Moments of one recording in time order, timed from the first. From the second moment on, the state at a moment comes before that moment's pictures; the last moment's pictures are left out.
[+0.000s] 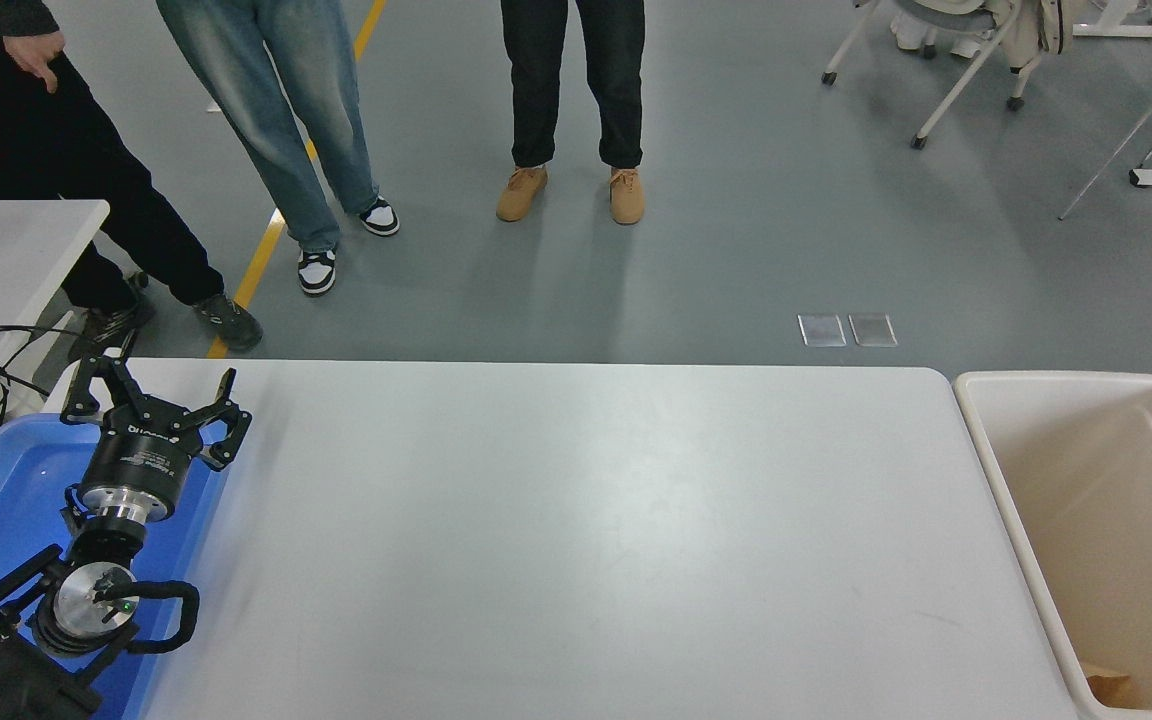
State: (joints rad) left arm -0.35 0.45 -0.97 -0.75 -0.07 -0.48 -0.53; right arm 0.60 -0.66 0.03 0.29 0.15 0.15 0.50
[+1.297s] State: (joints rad) left arm -0.35 0.45 -0.97 -0.75 -0.07 -0.48 -0.53; right arm 0.62 -0.34 0.05 0.00 0.03 0.00 0.35
